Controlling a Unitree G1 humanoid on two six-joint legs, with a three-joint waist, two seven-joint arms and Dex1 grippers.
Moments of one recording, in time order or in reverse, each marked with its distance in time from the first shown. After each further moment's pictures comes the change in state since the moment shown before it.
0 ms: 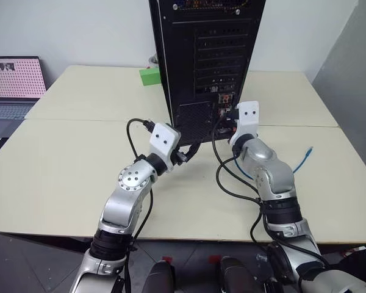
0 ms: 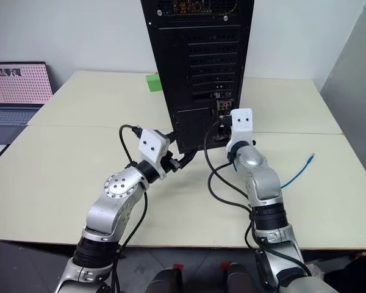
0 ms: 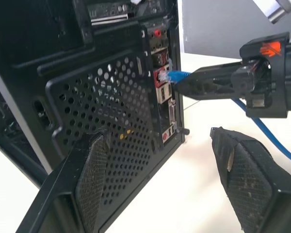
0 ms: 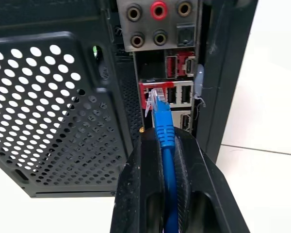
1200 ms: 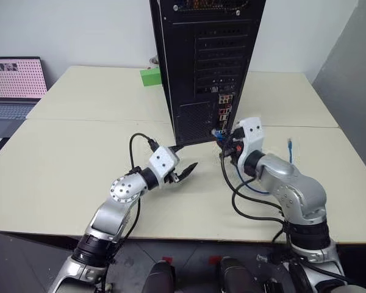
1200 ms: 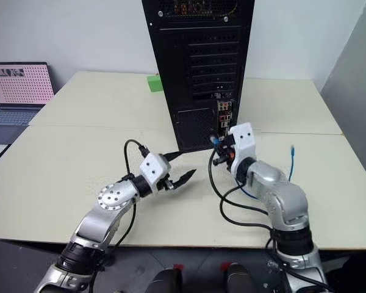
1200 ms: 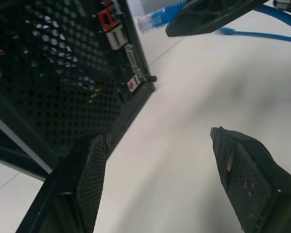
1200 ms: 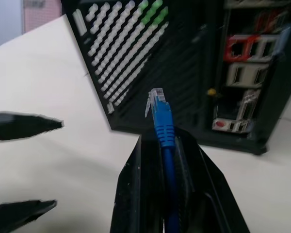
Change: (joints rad) left arm 0.031 0.139 -0.071 0.090 0.022 -0.091 -0.090; right arm 0.154 -0.092 0.031 -0.361 0.141 0.262 0.103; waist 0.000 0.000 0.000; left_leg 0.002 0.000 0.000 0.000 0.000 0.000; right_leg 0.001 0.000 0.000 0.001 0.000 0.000
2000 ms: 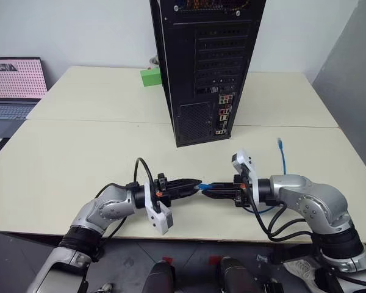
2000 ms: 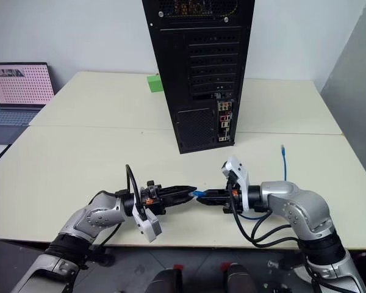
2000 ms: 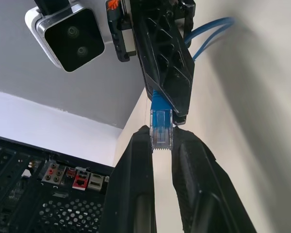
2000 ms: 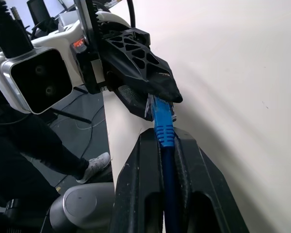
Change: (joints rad) left arm -0.012 0.177 -0.068 0.459 0.502 -1.403 0.044; right arm 0.114 -0.374 0.131 -0.052 0.345 0.118 0.752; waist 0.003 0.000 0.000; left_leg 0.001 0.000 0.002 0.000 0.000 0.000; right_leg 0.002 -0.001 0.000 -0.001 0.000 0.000
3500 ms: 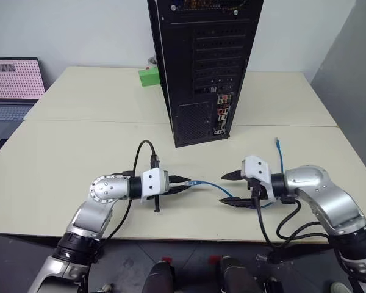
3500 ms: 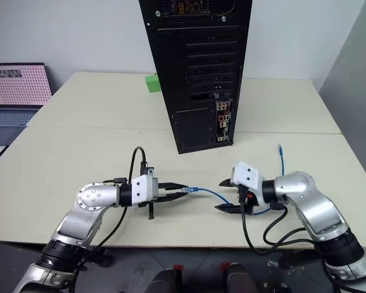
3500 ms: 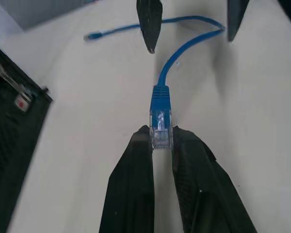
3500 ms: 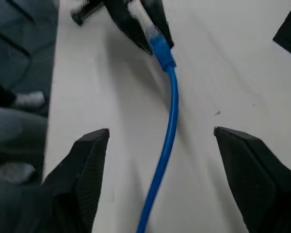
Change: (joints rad) left arm 0.061 -0.034 0.073 -0.261 -0.402 0.703 -0.571; right arm 0.069 -0.136 -0.013 -0.024 -0.271 -0.284 0.190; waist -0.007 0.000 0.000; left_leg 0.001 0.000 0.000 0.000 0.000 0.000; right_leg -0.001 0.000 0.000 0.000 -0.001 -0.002
